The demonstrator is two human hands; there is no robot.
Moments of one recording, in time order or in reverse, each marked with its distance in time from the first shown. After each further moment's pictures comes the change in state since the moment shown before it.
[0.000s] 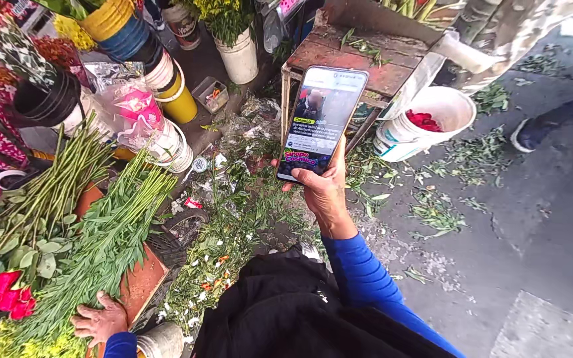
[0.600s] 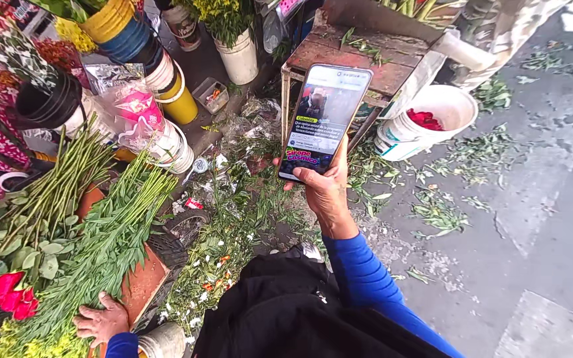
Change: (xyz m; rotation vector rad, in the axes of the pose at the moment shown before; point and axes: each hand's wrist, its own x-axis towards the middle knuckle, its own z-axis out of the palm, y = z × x) left_hand -0.014 0.018 -0.030 -0.161 -0.075 0.003; right_hand 0.000 -0.002 0.000 0.000 0.017 -0.012
